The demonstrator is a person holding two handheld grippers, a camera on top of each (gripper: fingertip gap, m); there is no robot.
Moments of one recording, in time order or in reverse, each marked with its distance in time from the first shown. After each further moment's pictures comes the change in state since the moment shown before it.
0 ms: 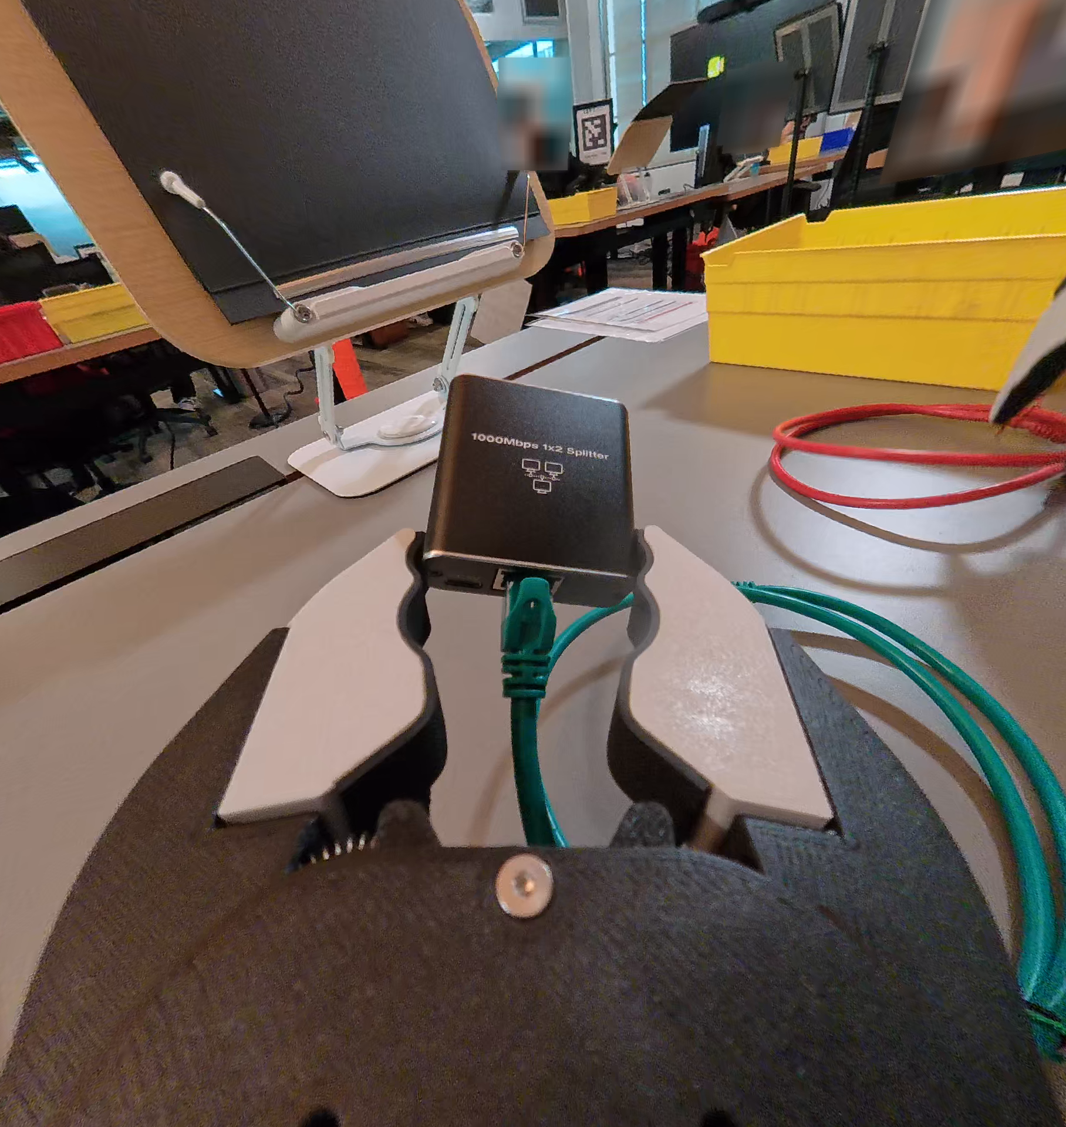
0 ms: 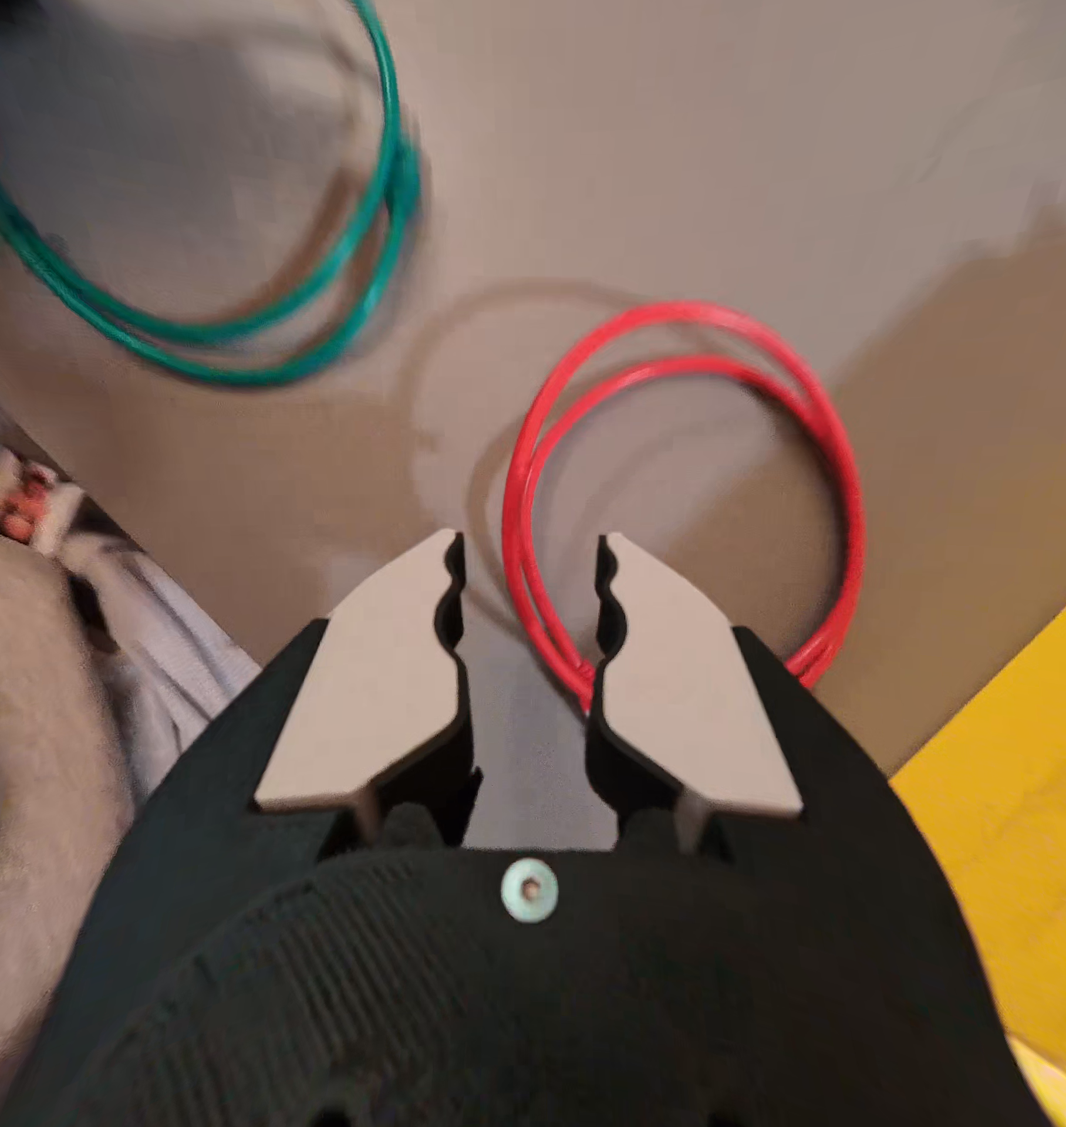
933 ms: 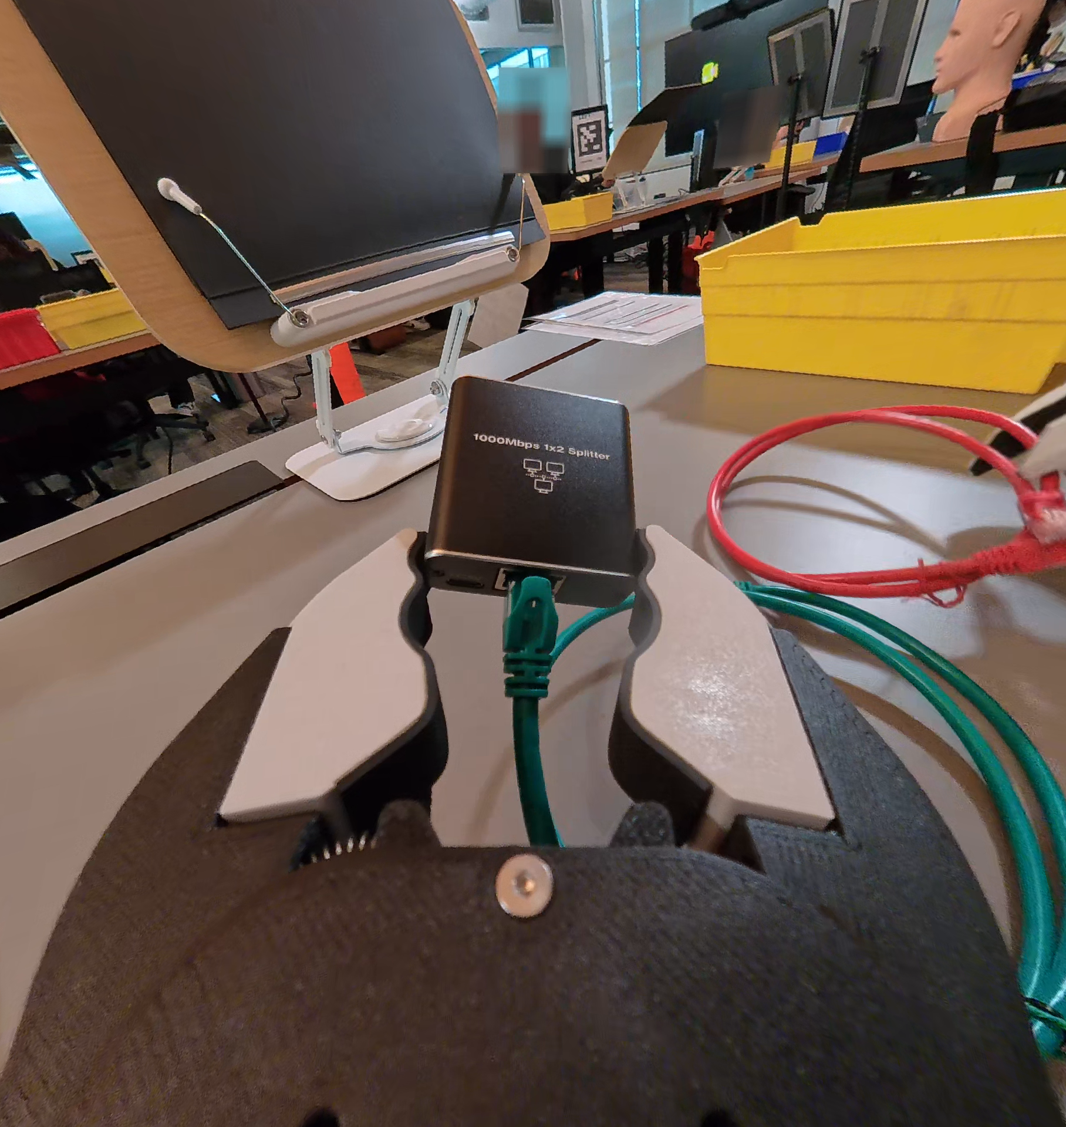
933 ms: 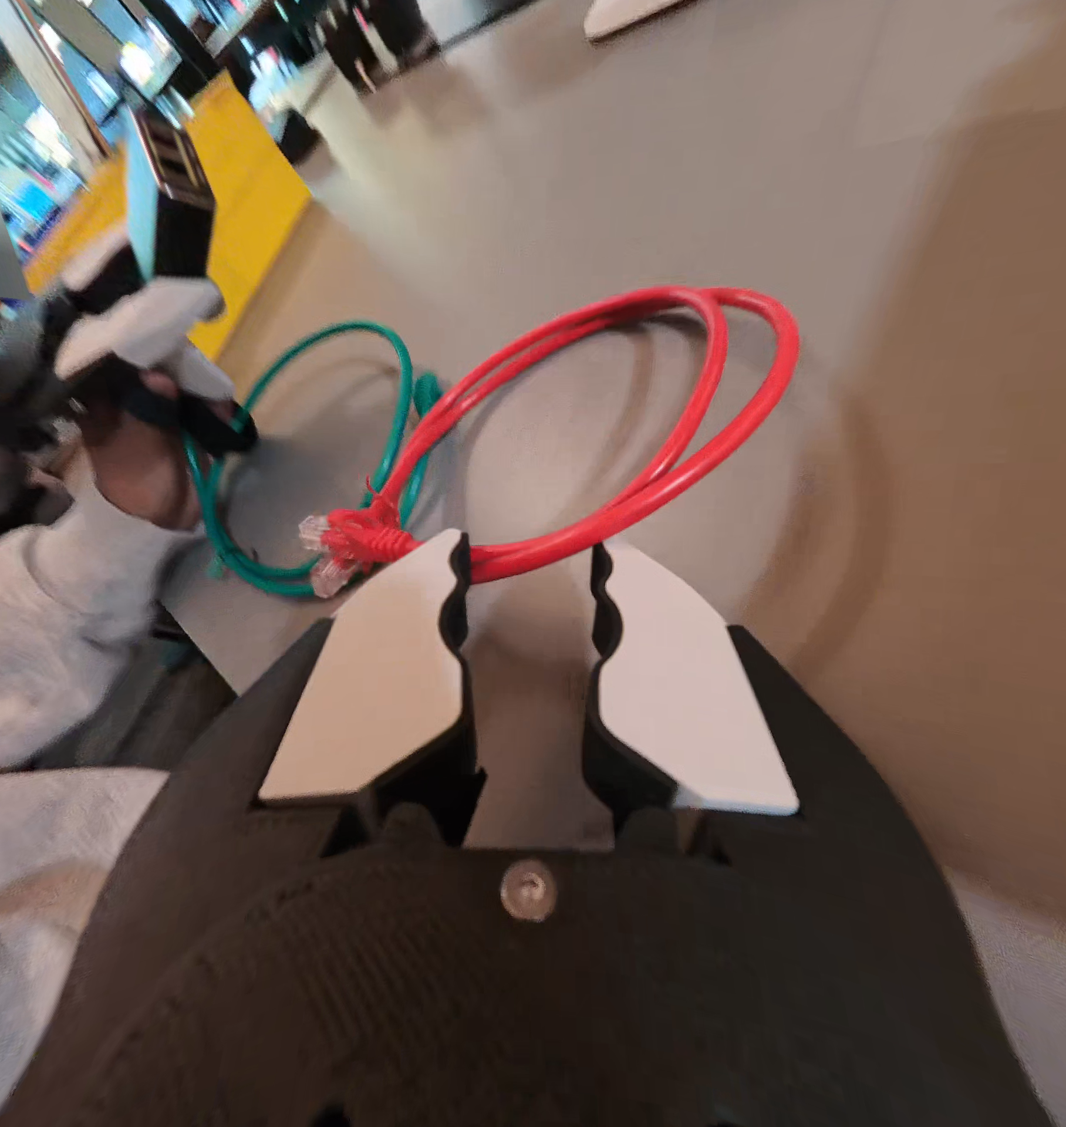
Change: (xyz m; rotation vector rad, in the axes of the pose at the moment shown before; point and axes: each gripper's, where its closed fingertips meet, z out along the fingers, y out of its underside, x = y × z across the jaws) left arm 0.001 -0.001 -0.001 0.006 0.006 0.005; right arm -0.006 -0.006 0.018 0.506 -0.196 0.543
